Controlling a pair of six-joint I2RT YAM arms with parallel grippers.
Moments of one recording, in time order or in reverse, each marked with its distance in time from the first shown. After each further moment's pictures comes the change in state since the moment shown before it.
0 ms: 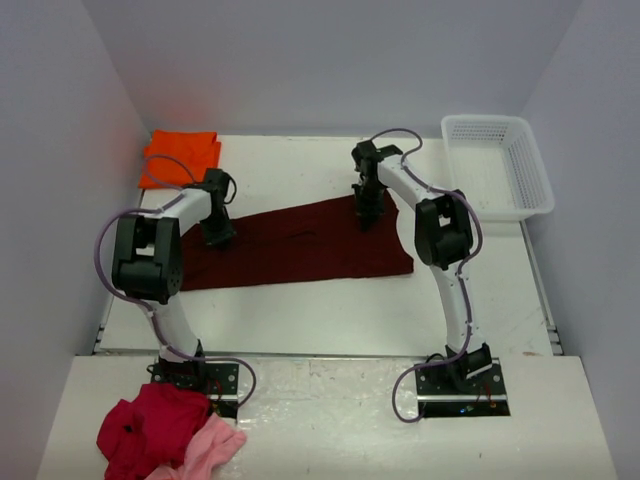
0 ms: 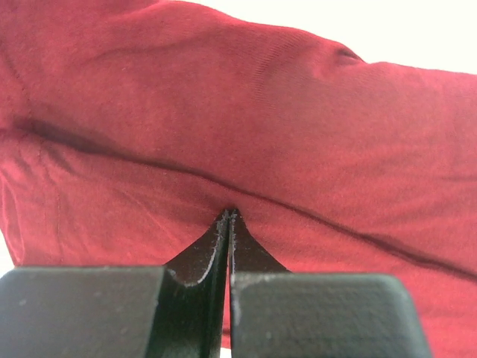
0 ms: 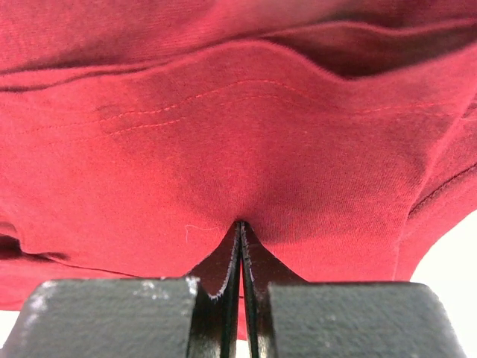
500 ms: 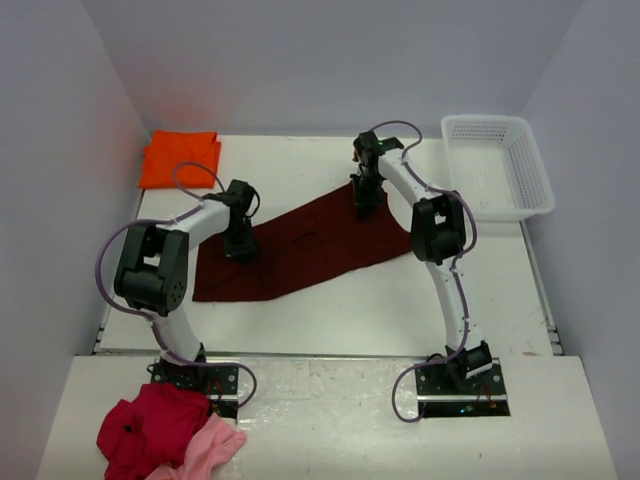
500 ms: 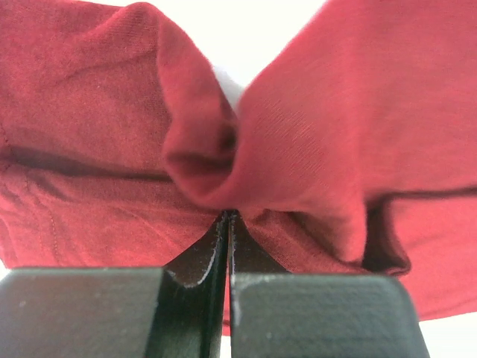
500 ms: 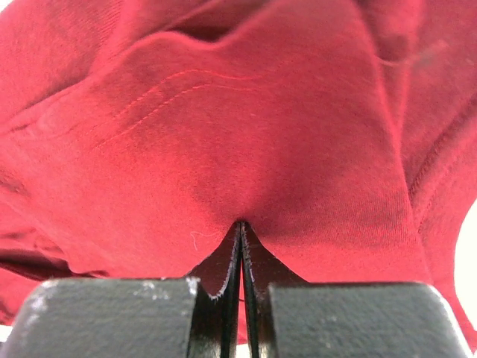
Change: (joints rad) left arm -0.150 -0.084 -0.113 0.014 0.104 0.009; right arm -0.031 0.137 0.246 -0.061 -0.067 -0.045
